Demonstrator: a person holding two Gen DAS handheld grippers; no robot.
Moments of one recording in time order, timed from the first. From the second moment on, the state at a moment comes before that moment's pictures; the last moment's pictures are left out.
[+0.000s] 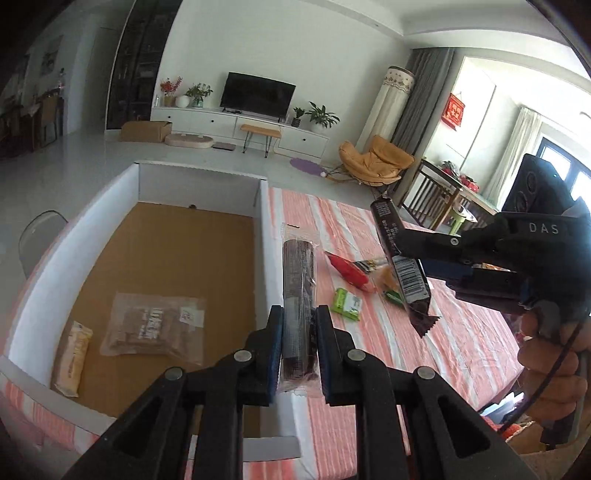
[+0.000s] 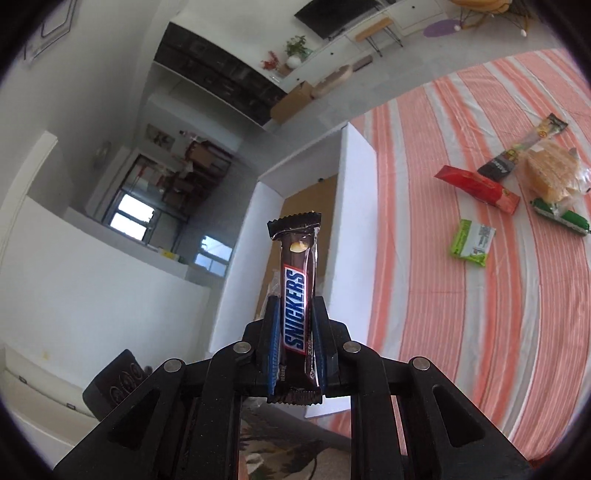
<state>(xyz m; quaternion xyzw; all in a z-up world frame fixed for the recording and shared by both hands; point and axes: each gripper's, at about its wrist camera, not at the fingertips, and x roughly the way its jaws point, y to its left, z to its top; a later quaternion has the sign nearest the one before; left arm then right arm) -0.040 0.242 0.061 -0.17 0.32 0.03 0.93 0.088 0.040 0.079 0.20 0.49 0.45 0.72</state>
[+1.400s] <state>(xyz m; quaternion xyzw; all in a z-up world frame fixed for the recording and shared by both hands) 0.113 0.063 -0.118 -0.01 0.46 0.01 0.89 0.130 -0.216 -0.097 0.08 0.43 -0.14 0.89</state>
